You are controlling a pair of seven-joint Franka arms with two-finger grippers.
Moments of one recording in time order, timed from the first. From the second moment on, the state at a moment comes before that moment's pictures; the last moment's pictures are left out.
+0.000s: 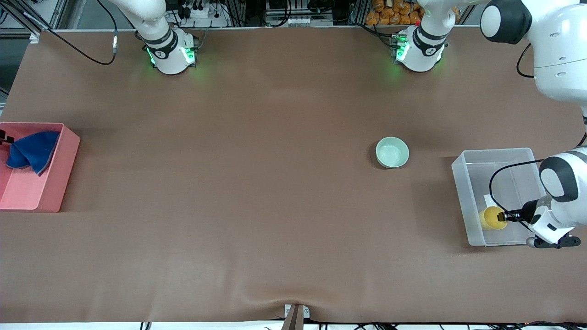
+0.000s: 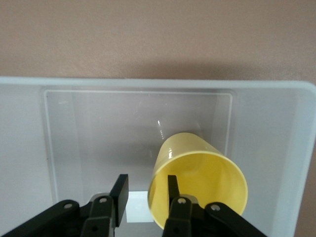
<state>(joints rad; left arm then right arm) 0.11 0.78 0.15 -1.35 -0.13 2.07 0.23 -0.68 0.49 -0.10 -1.57 0.07 1.88 -0.90</state>
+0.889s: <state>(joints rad) 0.08 0.59 0.15 -1.32 -0.13 1.86 0.22 -0.24 0.23 -0.09 -1.53 0.02 1.54 -0.27</state>
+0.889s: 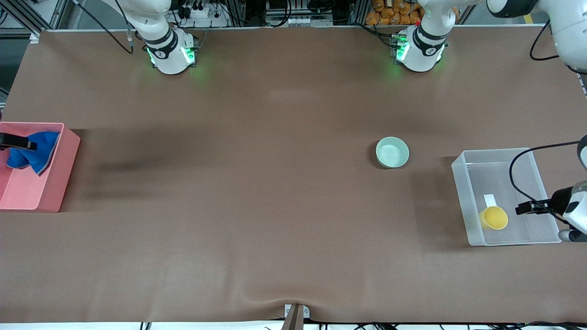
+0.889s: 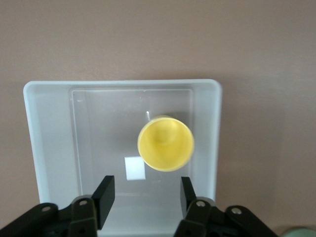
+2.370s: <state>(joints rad) 0.00 0.21 -0.19 -2.10 -0.07 2.19 -0.20 -0.04 -0.02 0.00 -1.51 0.02 1.36 0.01</state>
